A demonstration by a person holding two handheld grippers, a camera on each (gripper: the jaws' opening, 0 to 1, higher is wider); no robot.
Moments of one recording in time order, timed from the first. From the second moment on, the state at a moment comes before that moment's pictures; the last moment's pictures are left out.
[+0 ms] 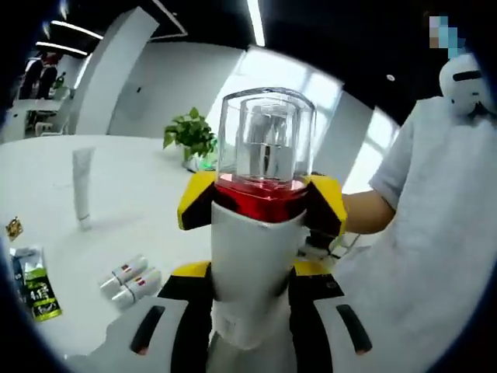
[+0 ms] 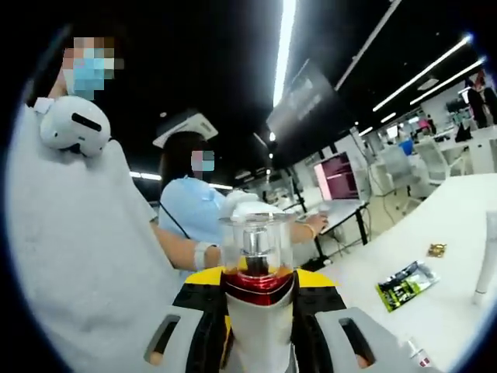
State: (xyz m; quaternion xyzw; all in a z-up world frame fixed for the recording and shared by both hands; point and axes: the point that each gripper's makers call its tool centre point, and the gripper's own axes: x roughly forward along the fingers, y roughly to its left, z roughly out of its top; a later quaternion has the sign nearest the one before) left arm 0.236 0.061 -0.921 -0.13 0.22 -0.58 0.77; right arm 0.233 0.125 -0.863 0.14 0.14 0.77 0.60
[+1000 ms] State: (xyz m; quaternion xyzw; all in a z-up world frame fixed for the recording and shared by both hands) left arm 0.228 0.058 -0.904 -0.15 0.17 -0.61 0.76; right arm 0.227 0.132 -0.851 0.19 0.13 0.79 0.57
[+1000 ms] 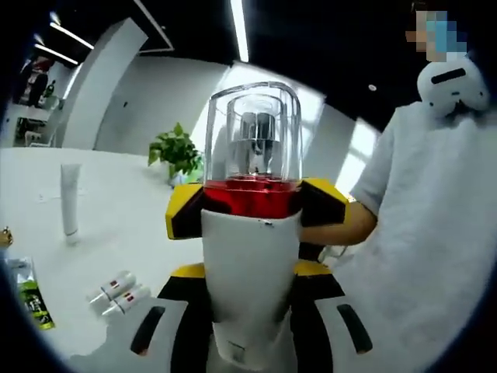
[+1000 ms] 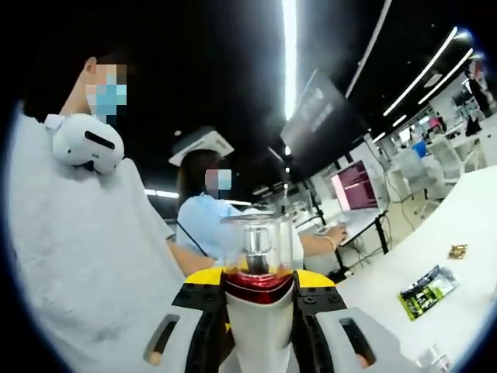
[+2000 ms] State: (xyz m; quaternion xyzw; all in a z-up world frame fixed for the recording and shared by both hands) left arm 0.264 0.087 -0.940 -0.13 0.22 -0.47 0.84; right arm 0.264 0.143 -0.887 0.18 0.19 0.69 0.67
